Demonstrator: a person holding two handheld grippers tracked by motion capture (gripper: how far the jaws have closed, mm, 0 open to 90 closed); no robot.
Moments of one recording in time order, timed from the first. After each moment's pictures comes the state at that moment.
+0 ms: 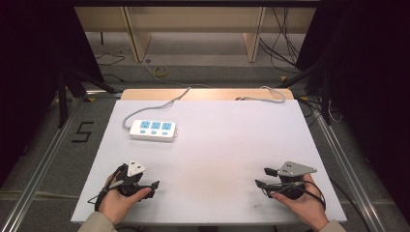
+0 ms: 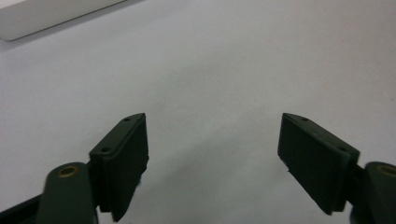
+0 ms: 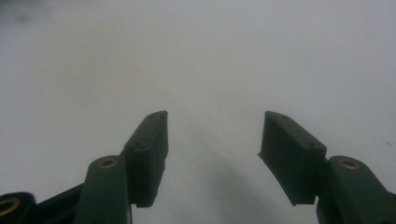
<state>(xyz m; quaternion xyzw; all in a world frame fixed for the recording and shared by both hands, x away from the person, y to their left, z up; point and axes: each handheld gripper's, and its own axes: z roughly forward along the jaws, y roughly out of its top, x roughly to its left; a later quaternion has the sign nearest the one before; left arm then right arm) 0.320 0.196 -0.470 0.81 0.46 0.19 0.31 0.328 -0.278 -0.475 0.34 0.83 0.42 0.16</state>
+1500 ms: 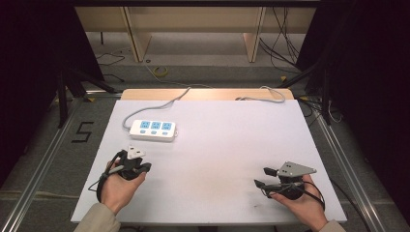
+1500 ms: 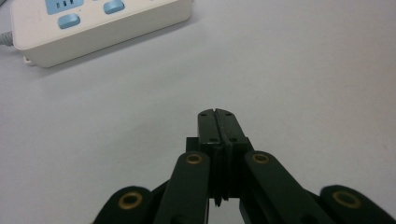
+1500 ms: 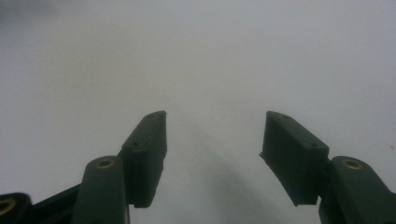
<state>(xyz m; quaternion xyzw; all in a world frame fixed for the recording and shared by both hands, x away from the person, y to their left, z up) 0.346 0.193 -0.435 0.80 0.49 0.19 0.30 0.327 -0.276 -0.475 0.34 0.82 0.43 0.16</state>
